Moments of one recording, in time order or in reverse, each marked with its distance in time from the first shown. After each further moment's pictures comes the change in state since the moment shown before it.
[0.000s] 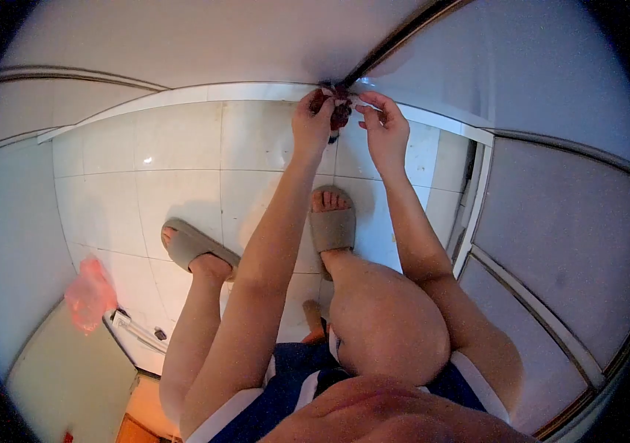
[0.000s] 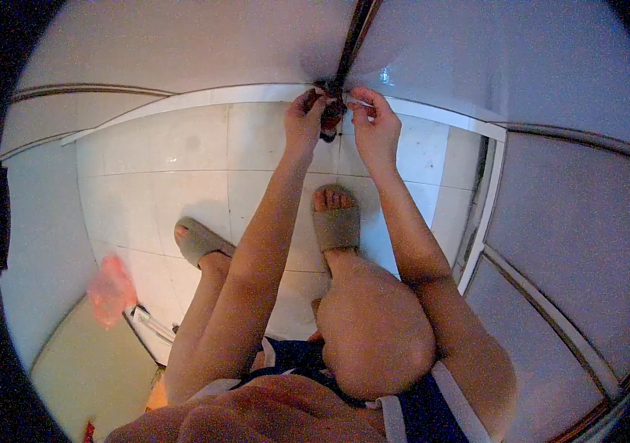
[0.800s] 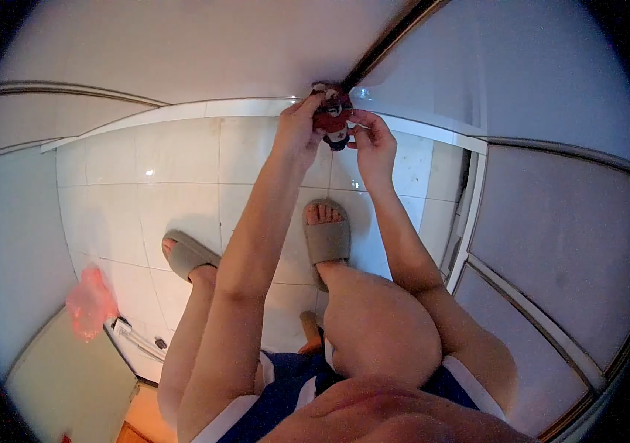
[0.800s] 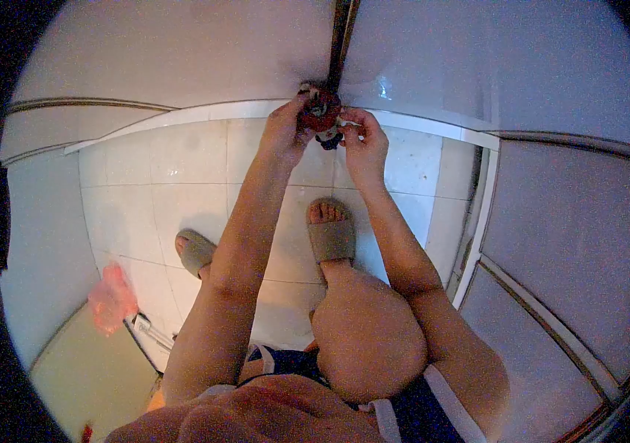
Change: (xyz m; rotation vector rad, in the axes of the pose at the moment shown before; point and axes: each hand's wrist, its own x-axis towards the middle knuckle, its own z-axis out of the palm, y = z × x) left_hand -0.002 0.066 0.008 -0.372 -0.145 -0.343; right_hand -0.009 0.004 0.002 0.221 0.001 0.062
